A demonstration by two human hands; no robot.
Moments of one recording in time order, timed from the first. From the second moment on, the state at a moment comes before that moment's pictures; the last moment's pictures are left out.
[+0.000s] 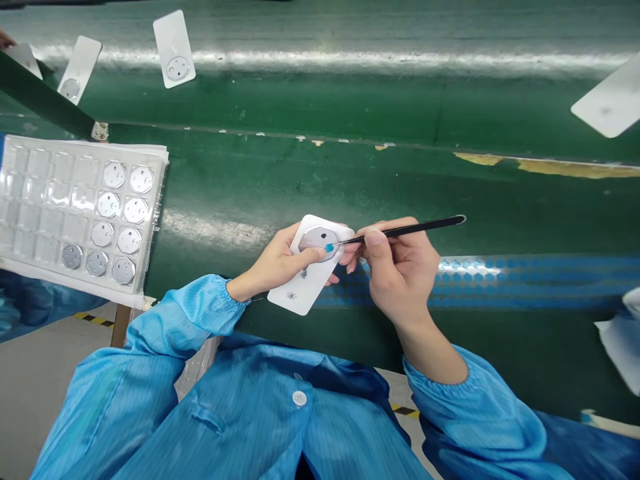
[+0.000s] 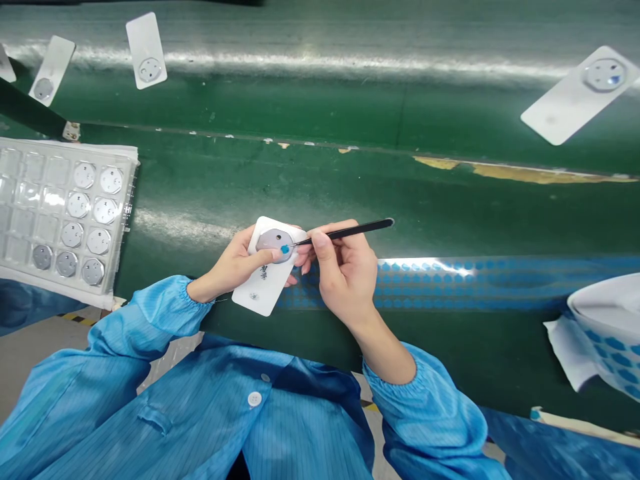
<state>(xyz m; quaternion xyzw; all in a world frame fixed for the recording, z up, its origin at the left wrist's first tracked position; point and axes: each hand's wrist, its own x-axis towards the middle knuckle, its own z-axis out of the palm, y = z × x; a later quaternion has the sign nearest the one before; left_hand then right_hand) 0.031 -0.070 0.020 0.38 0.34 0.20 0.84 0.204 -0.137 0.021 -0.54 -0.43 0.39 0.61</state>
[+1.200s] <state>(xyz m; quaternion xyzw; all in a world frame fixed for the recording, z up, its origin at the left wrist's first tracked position) 0.029 -0.068 0.018 0.39 0.32 0.18 0.84 0.203 -0.136 0.022 -0.53 -0.41 0.40 0.63</state>
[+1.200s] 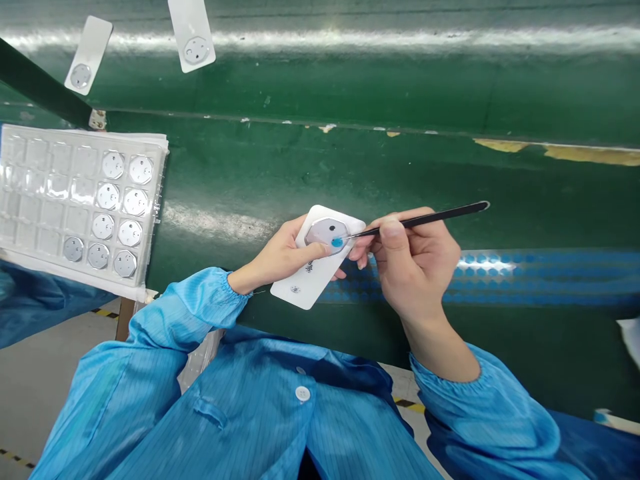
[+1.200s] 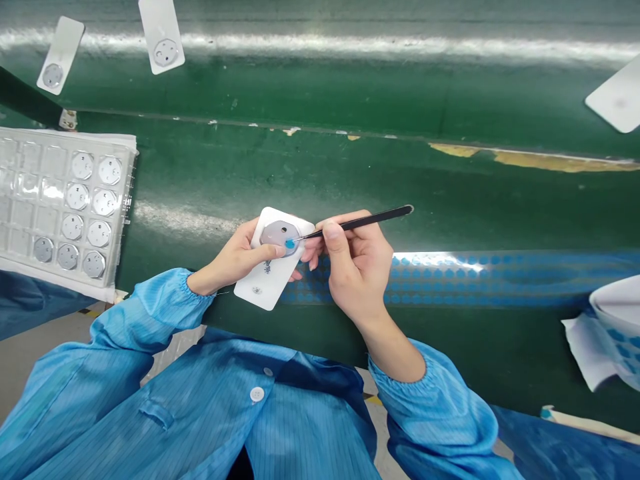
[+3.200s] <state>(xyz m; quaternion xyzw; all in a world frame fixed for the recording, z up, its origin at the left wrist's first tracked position) 0.032 -0.071 0.018 0.37 0.34 0.20 0.84 0.203 -0.132 0.017 -0.52 -0.41 0.30 0.68</state>
